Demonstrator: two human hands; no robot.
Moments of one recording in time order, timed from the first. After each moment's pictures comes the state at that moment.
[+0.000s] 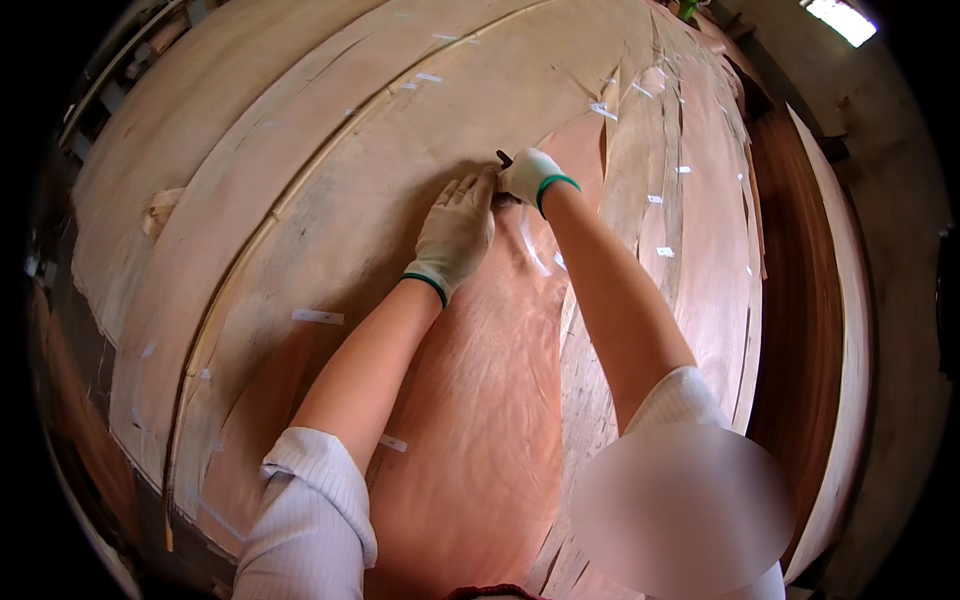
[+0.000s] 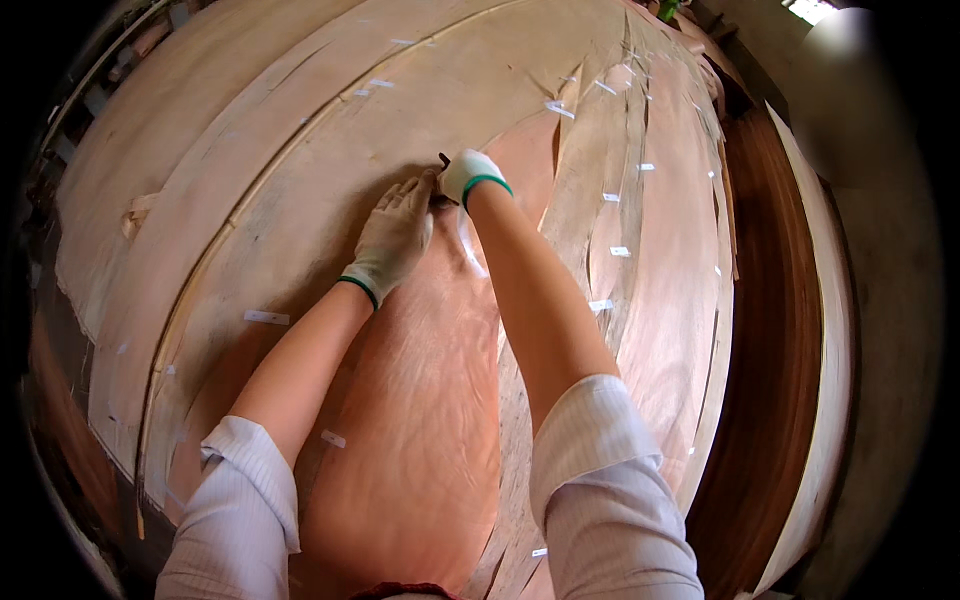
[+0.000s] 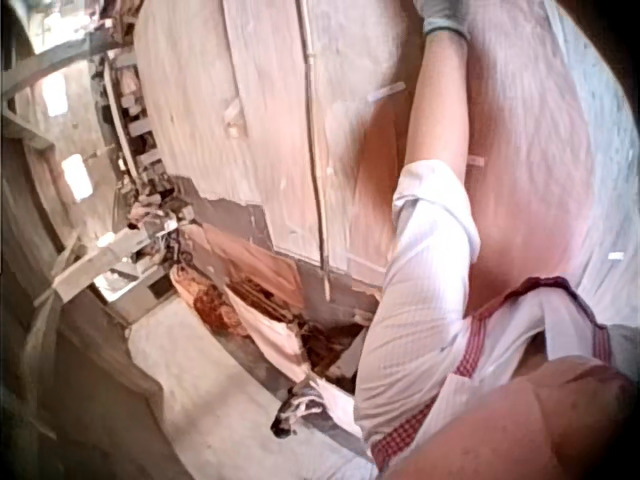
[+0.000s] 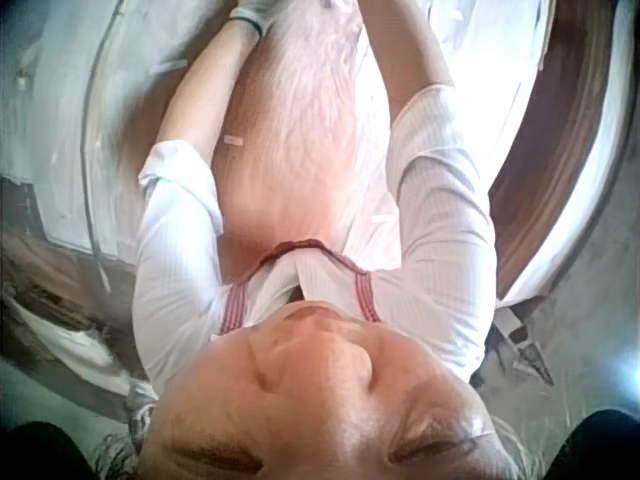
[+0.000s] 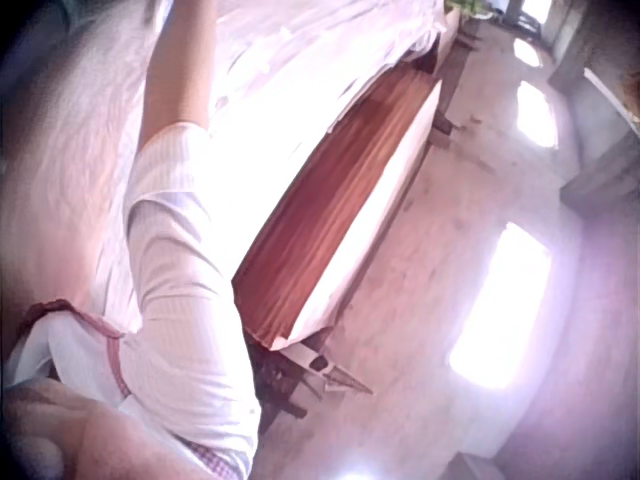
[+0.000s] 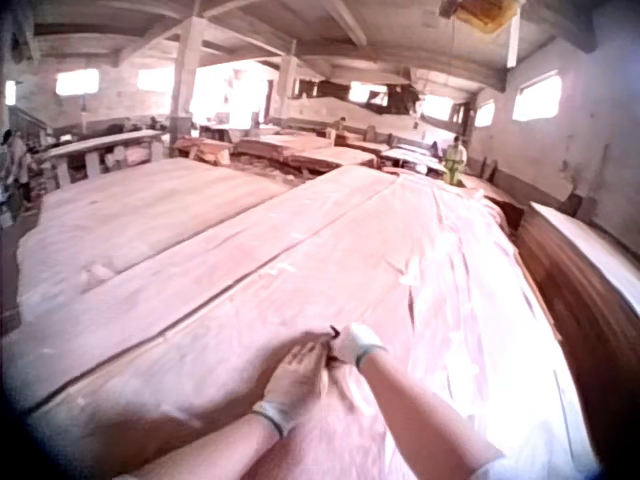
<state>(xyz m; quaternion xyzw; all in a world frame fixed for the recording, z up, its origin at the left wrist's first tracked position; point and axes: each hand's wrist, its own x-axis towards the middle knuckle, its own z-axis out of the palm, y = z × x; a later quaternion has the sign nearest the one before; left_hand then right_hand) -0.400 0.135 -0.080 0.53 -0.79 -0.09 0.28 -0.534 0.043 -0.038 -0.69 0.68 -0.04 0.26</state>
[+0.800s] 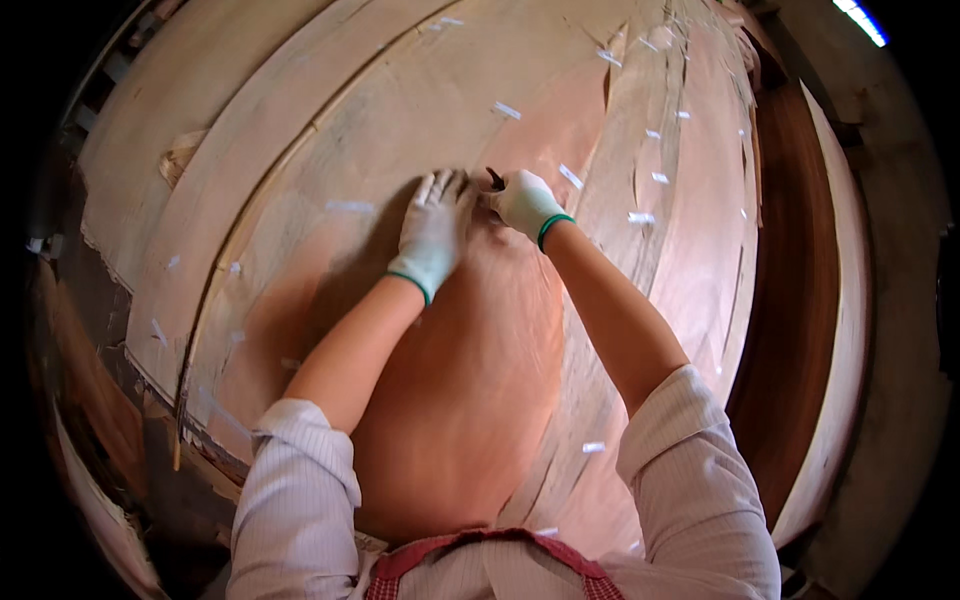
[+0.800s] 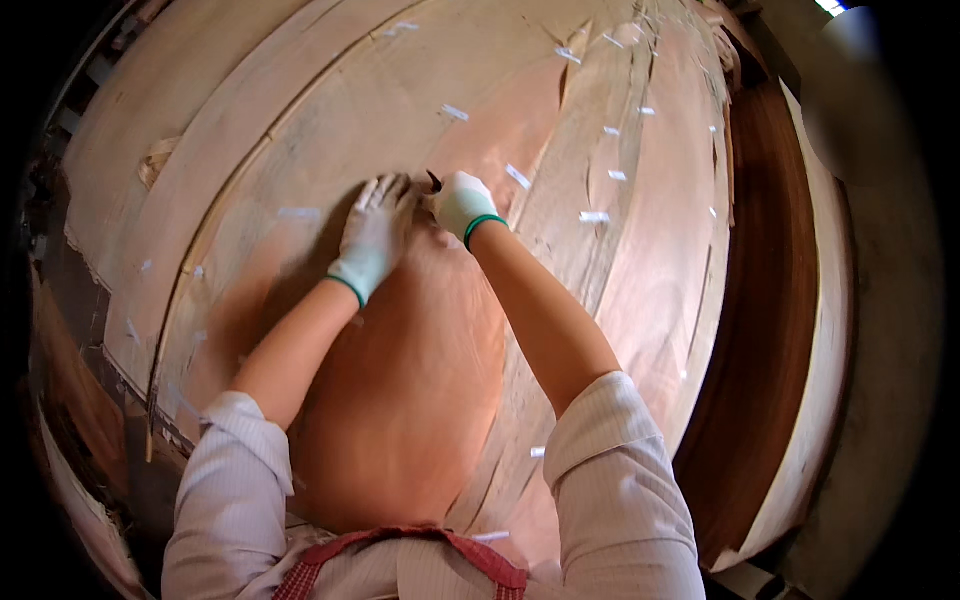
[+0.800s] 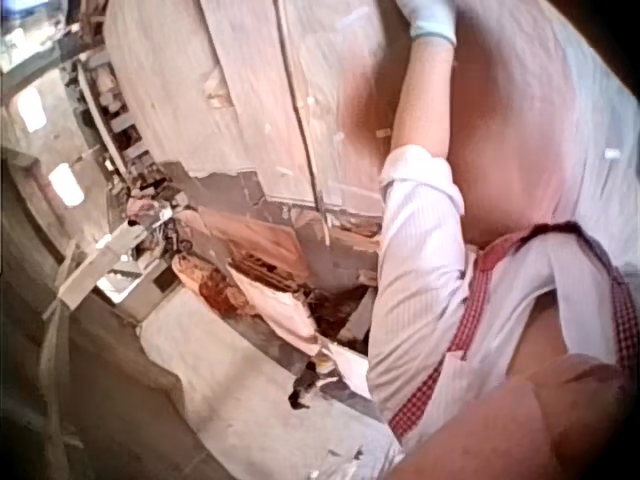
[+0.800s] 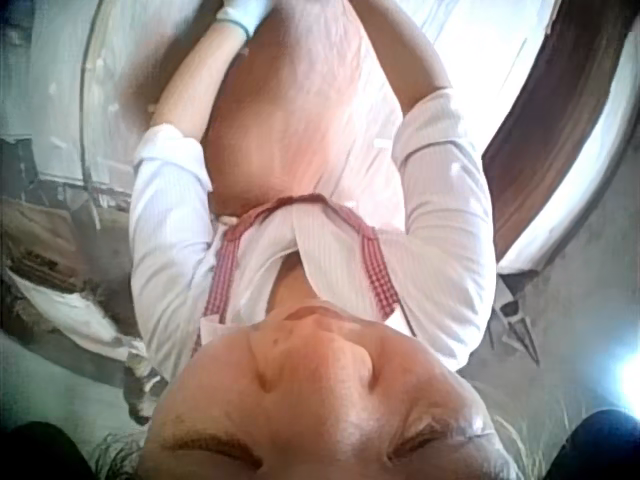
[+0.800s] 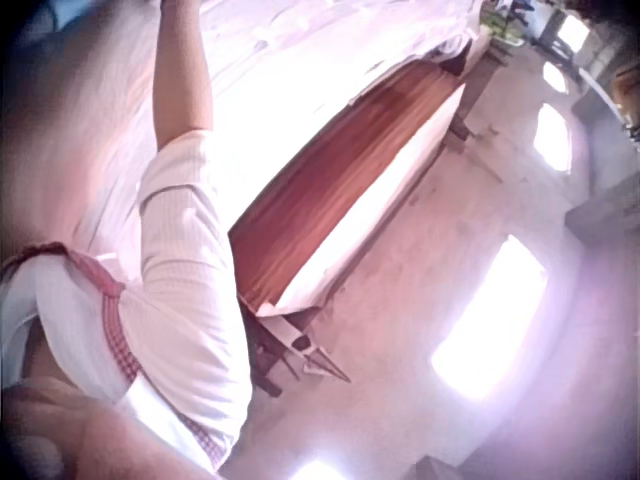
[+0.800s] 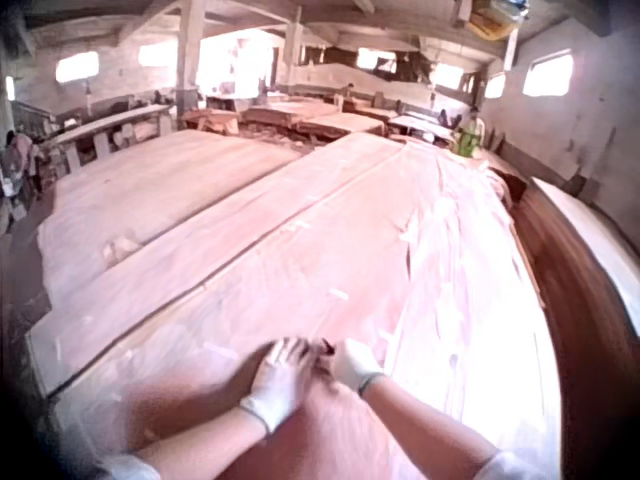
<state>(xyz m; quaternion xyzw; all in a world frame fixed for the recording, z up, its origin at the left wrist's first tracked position) -0.361 0.281 -0.071 0.55 -0.82 0.08 0.10 -0.513 0.226 -0.029 -0.66 0.65 -0.06 0.37</state>
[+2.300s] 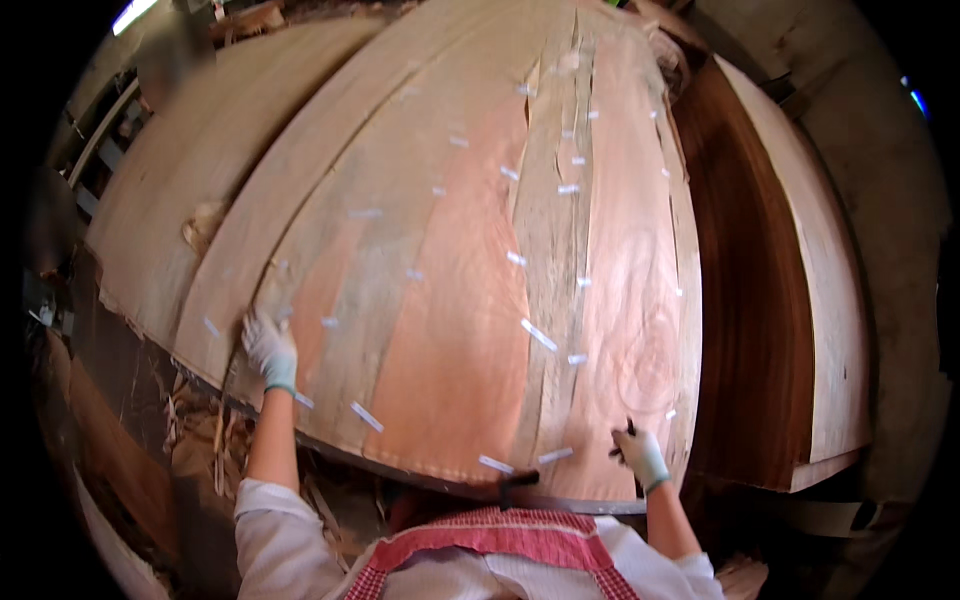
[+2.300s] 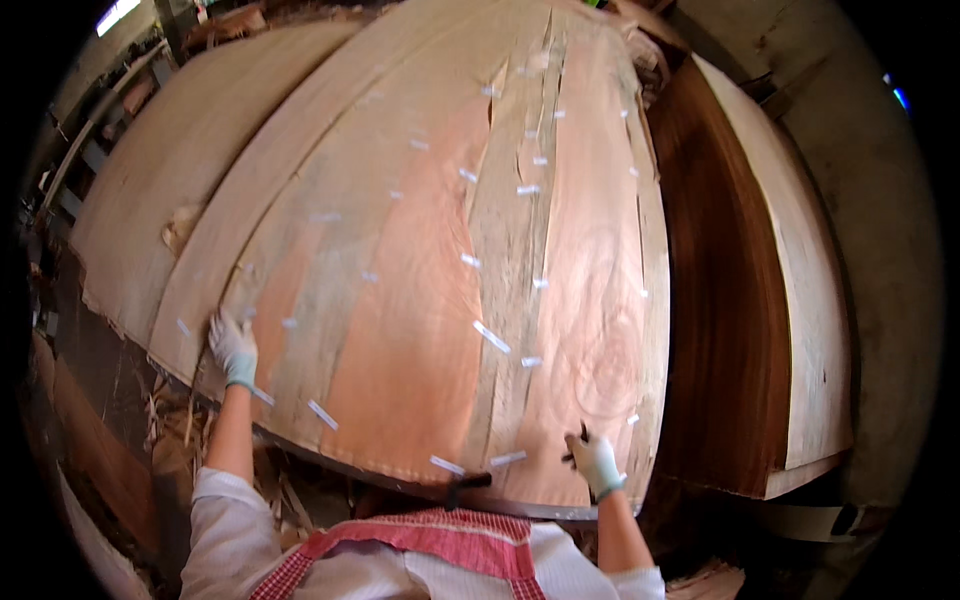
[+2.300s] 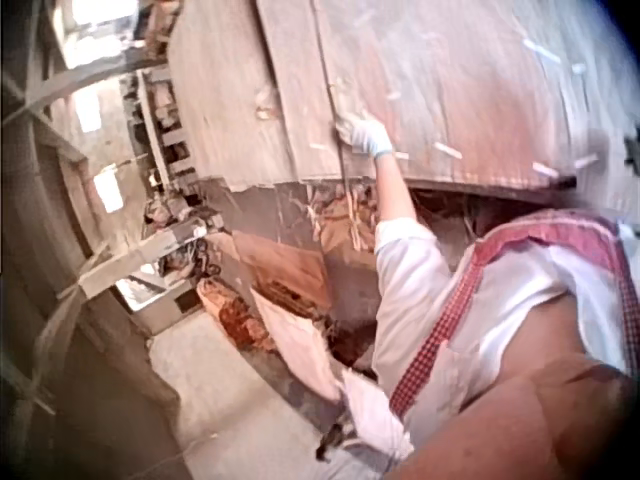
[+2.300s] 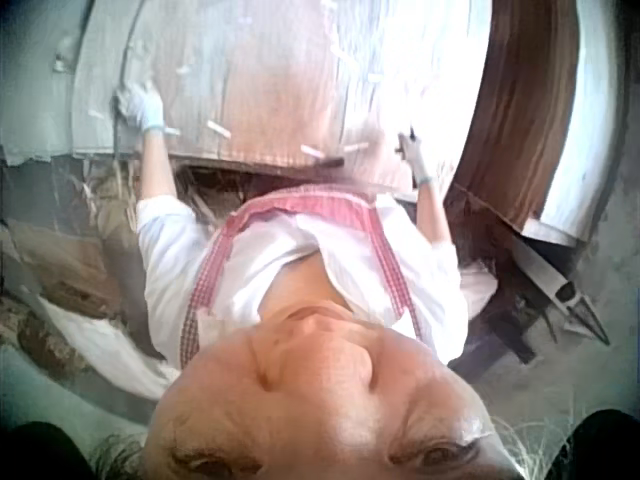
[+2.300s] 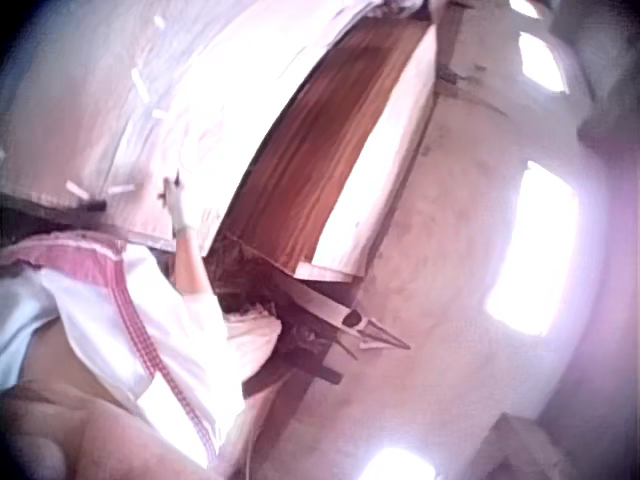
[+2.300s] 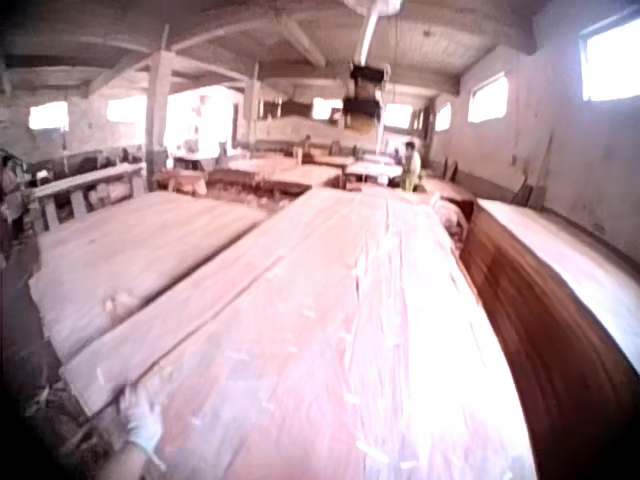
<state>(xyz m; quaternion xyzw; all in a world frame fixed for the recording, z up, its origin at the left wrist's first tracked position) -0.107 0.520 -0.035 0.81 -0.57 0.06 0.15 -0.683 0.783 0.008 -0.24 0.83 -0.25 0.44</state>
